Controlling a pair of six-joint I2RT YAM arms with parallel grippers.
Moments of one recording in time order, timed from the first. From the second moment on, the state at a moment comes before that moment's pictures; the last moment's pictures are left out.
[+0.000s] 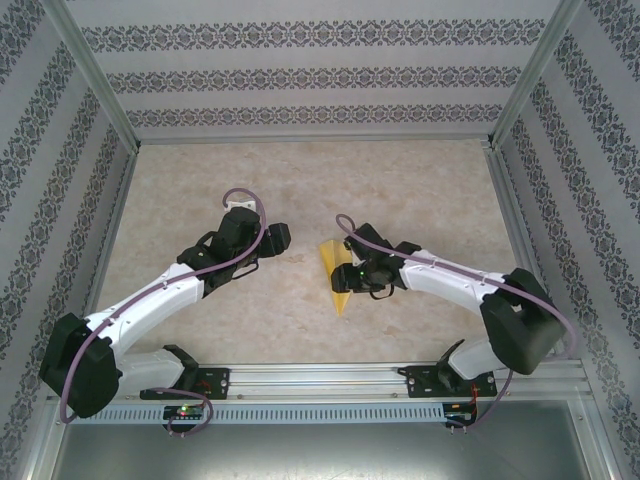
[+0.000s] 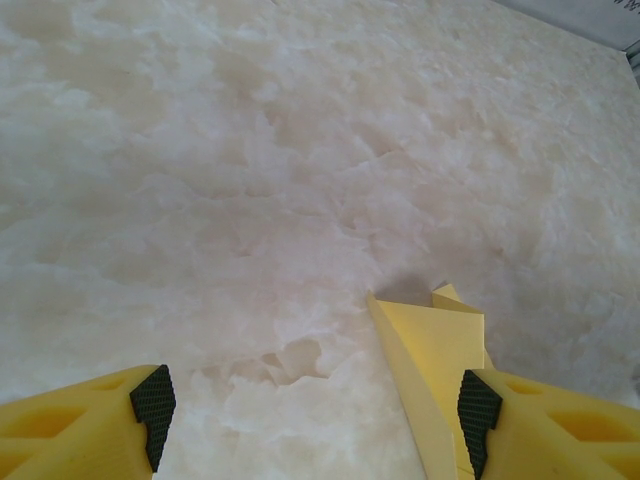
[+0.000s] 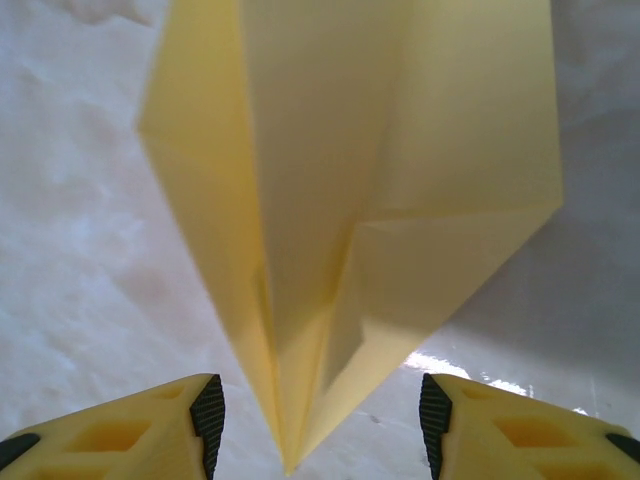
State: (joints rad) left arm -0.56 1.20 0.81 -0.27 -0.13 -0.64; right arm 0.70 1.47 0.82 -0.50 -0.18 0.61
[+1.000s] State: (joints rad) left arm -0.56 1.18 0.80 -0.27 -0.13 -0.64; right arm 0.74 1.73 0.97 -0.48 -0.14 0.63
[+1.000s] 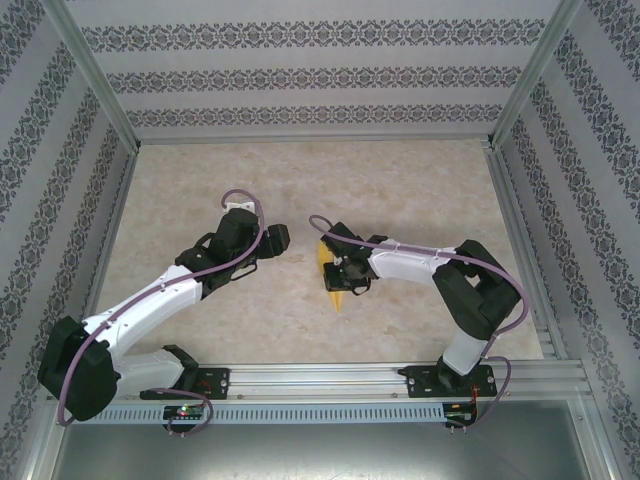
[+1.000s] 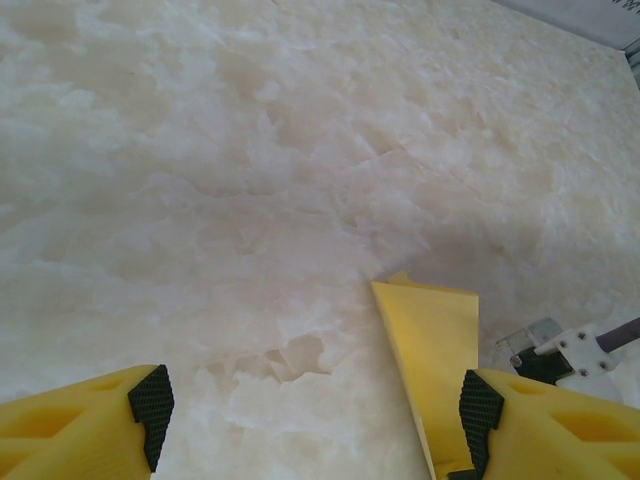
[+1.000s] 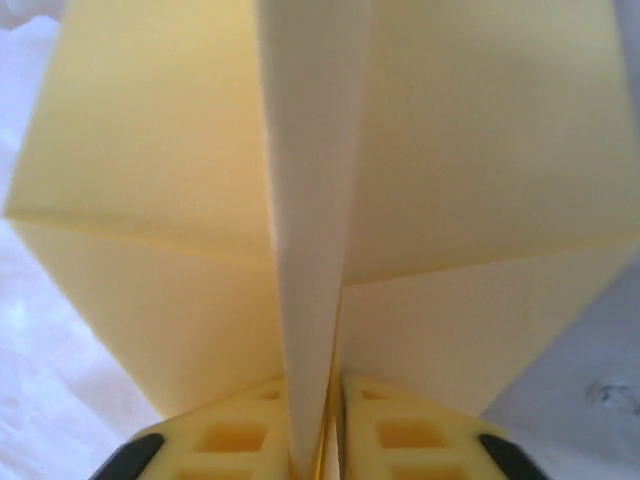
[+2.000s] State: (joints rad) left arm -0.56 0.96 0.63 -0.11 0.13 -0.28; right arm 0.41 2.18 1.67 -0.76 -0.06 0.44
